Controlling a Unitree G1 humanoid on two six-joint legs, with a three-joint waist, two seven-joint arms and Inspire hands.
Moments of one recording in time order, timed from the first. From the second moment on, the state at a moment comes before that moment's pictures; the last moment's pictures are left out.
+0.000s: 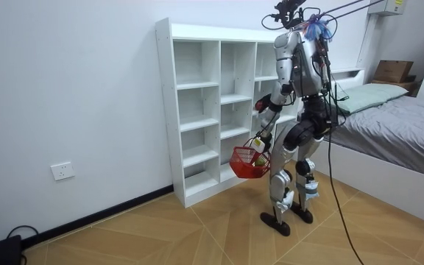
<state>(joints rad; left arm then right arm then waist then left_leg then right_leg) -0.21 0.17 -0.39 1.00 -0.36 -0.08 -0.13 -0.61 -0.38 0.19 0.97 0.07 -0.09 -0.43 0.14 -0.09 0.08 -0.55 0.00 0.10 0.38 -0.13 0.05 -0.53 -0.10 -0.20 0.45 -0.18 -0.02</state>
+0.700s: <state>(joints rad) -0.21 0.18 -0.41 1.01 -0.40 -0.08 -0.13 -0.62 -0.38 0.21 0.97 0.03 -0.09 -0.44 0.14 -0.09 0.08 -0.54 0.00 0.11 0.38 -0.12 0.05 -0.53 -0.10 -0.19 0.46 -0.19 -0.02</state>
